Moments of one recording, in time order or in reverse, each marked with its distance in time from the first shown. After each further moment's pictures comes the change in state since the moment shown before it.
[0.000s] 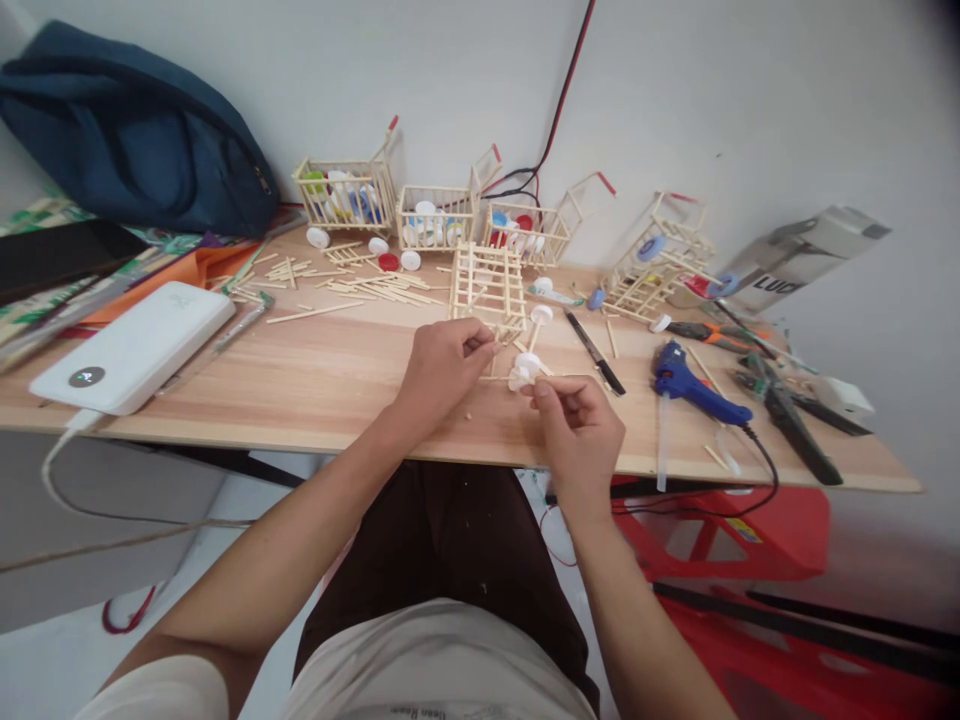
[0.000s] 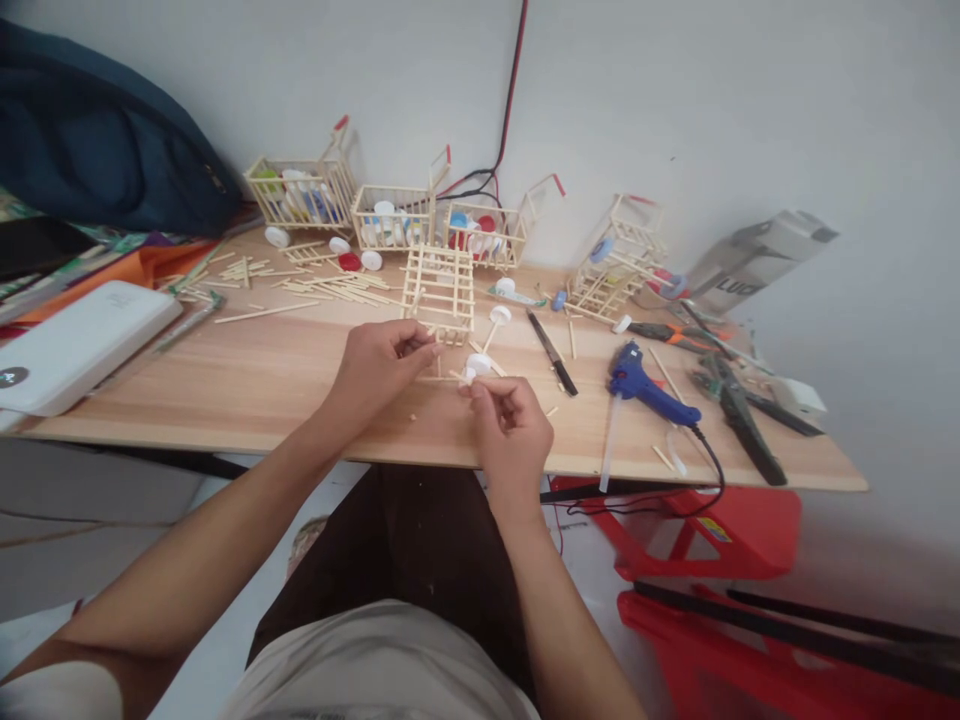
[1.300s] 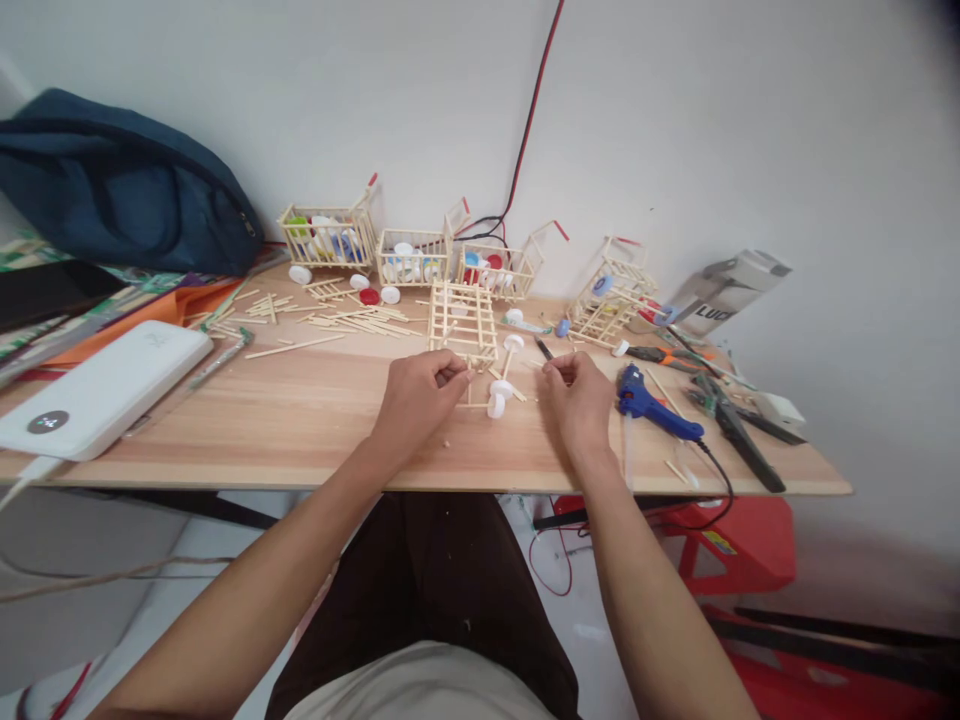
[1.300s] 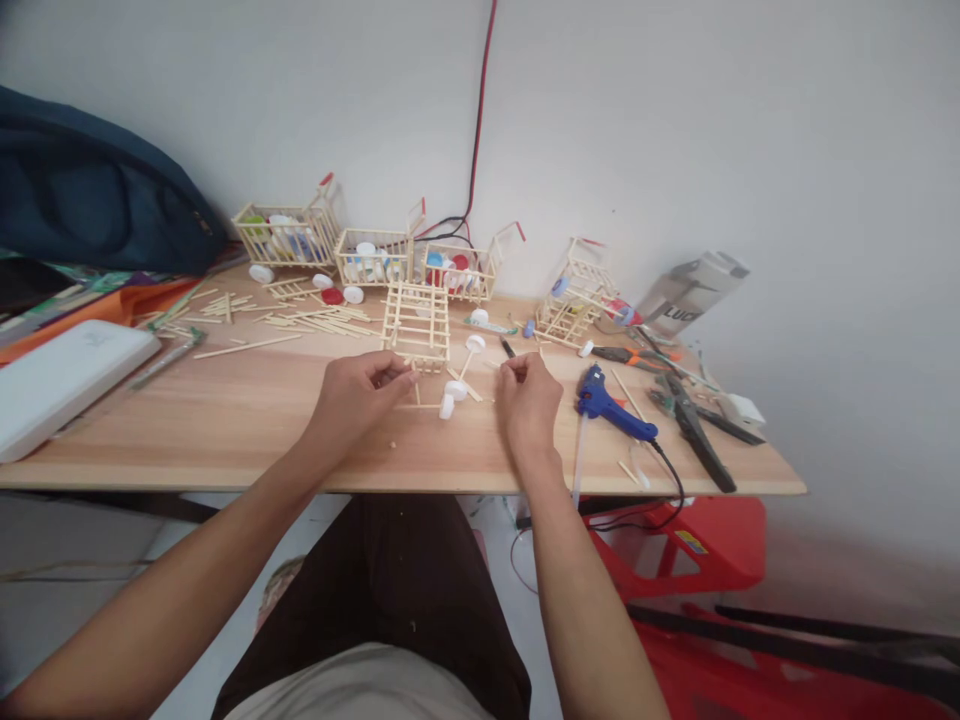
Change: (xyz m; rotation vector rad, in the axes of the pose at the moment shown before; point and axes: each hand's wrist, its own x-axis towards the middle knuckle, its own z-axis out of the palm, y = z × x) left_hand 0.000 0.006 -0.004 -0.045 0.018 -0.035; right_hand 0.089 0.038 -0.025 -0.496 0.075 -0.090
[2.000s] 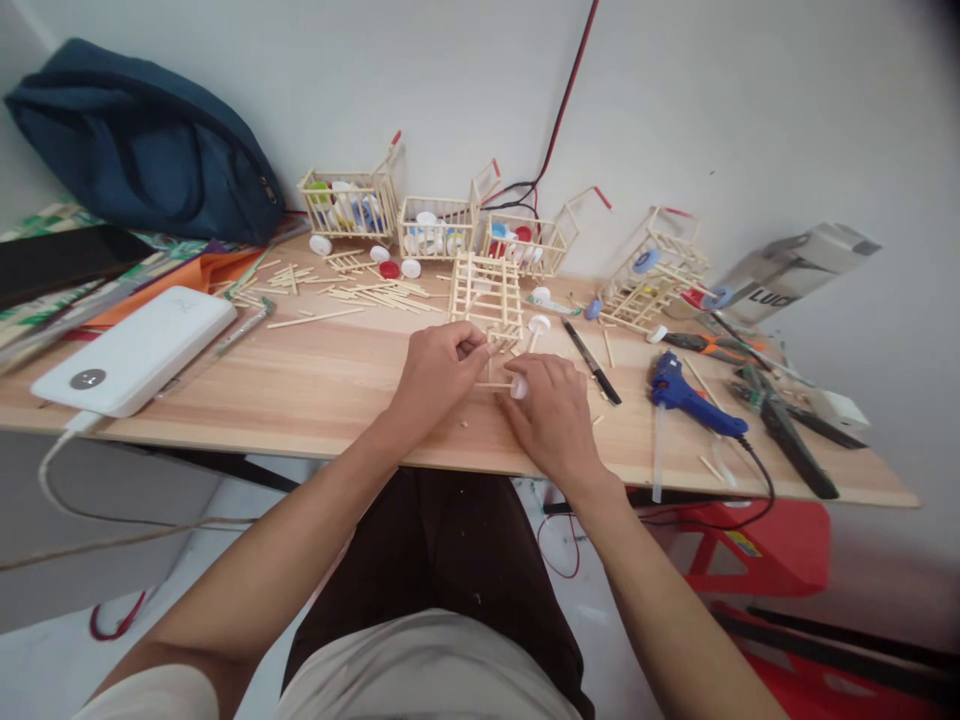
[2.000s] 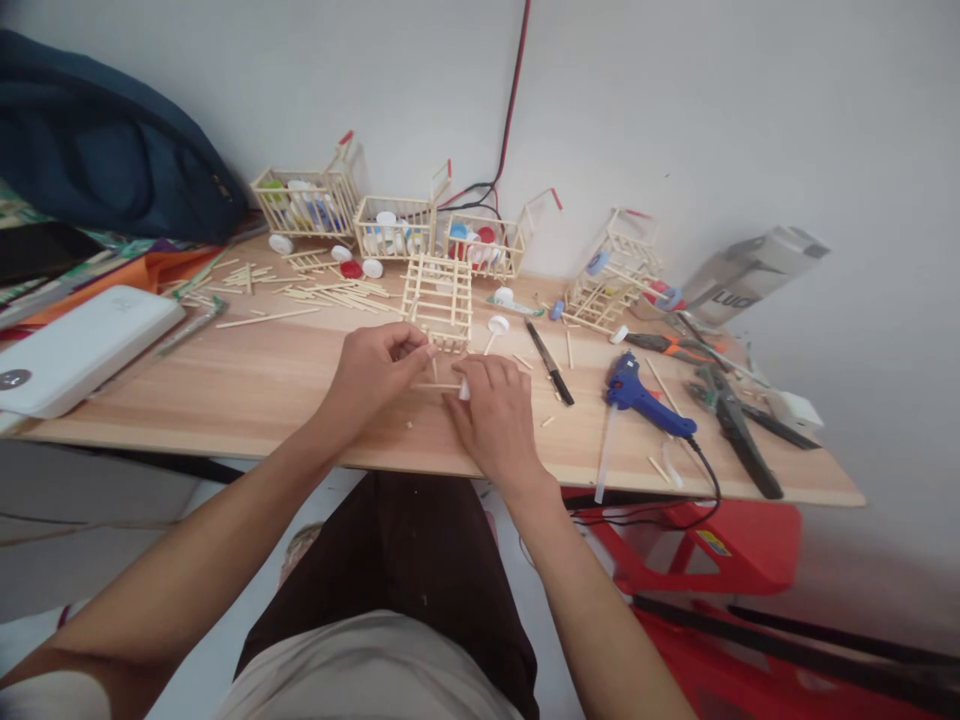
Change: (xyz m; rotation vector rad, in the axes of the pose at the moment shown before) left_hand 0.003 -0.005 0.003 0.031 0.012 0.007; right_hand -0.049 -0.034 0.003 -0.170 -0.323 -0.609
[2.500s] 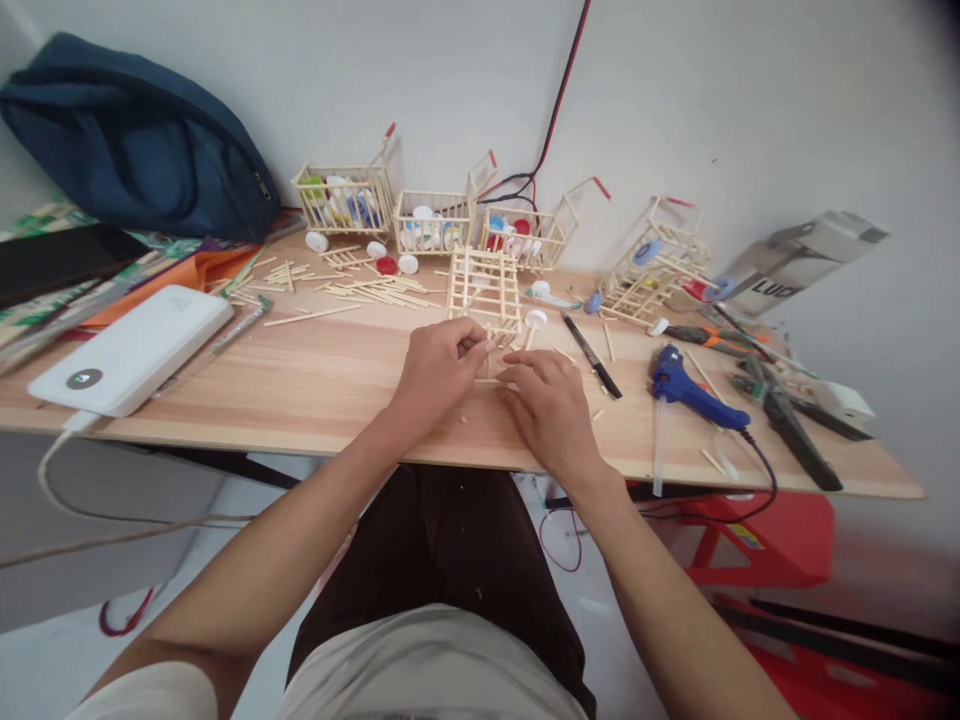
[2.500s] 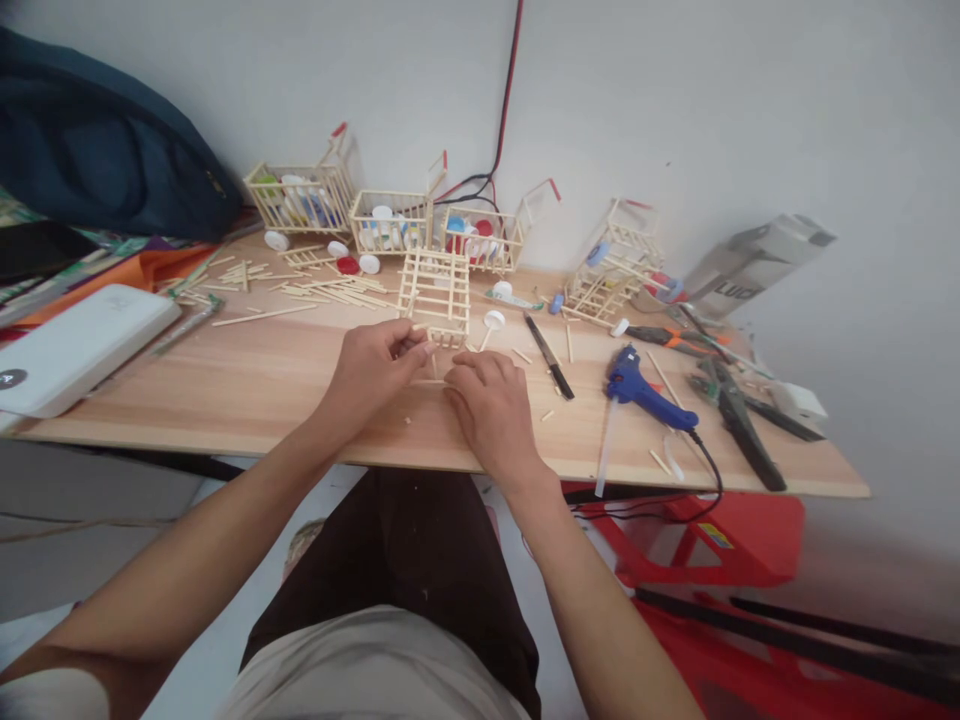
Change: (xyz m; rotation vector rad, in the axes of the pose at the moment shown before) left_hand -0.001 -0.001 0.003 0.012 0.001 0.049; right_hand 0.000 0.000 -0.003 0.031 -0.043 -0.035
